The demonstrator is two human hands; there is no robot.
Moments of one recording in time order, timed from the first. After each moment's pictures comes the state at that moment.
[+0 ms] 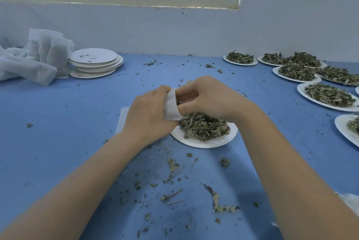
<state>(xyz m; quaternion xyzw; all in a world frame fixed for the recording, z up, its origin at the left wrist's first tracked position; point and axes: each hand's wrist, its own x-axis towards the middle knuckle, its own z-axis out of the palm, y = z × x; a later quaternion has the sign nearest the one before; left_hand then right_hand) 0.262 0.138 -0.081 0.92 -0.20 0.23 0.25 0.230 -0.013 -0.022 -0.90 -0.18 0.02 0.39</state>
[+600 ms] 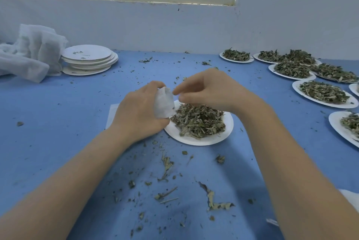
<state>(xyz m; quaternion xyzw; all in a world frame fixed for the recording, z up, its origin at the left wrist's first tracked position) 0.267 0.148 -0.083 0.92 -0.20 0.21 0.25 0.235 -0.030 -0.020 -0.92 -0.14 -0.02 0.36</state>
